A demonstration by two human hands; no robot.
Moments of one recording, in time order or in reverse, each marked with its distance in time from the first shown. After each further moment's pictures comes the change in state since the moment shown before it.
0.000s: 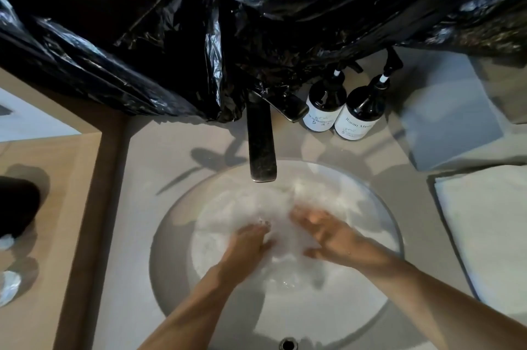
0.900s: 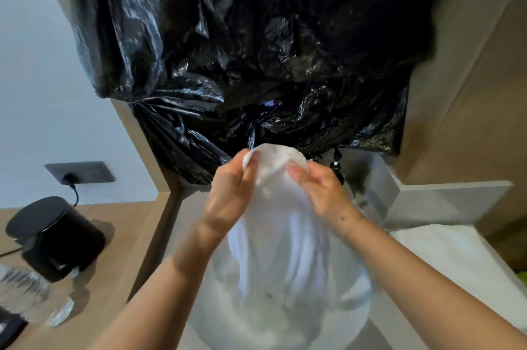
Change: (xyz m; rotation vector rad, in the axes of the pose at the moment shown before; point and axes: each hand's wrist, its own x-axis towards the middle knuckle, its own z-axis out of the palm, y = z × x) left_hand -0.149 0.158 -0.242 -0.488 0.874 0.361; right_hand -0.103 -0.218 -0.235 0.961 0.648 -0.318
